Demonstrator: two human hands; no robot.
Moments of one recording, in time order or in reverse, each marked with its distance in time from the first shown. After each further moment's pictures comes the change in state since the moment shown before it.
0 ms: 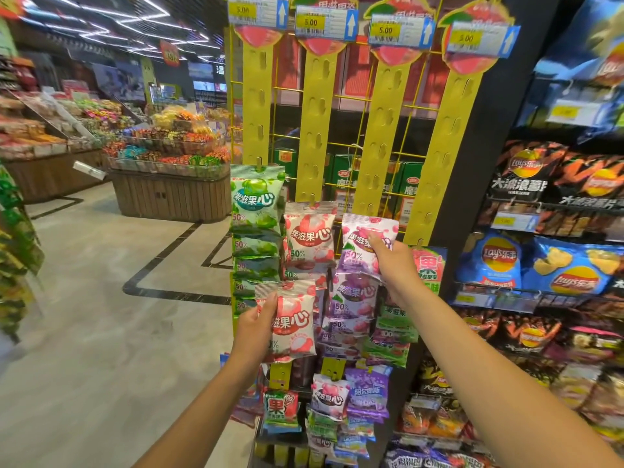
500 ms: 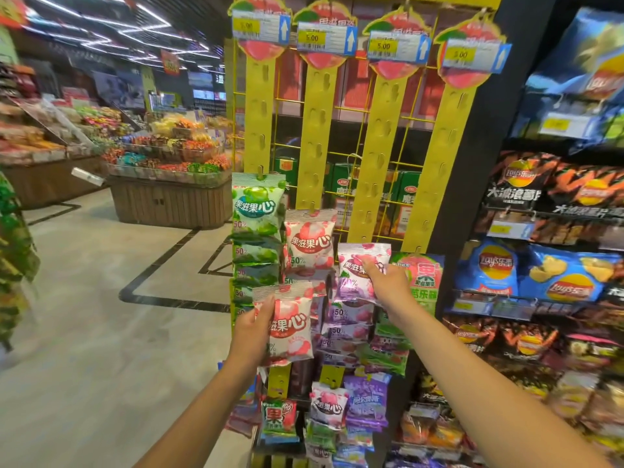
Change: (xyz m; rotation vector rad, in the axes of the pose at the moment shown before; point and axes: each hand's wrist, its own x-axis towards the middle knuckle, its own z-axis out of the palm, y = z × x) left_hand 0.002 0.007 -0.004 -0.025 0.001 0.009; right_hand -0.034 -0.002 0.003 -0.076 -0.018 0.003
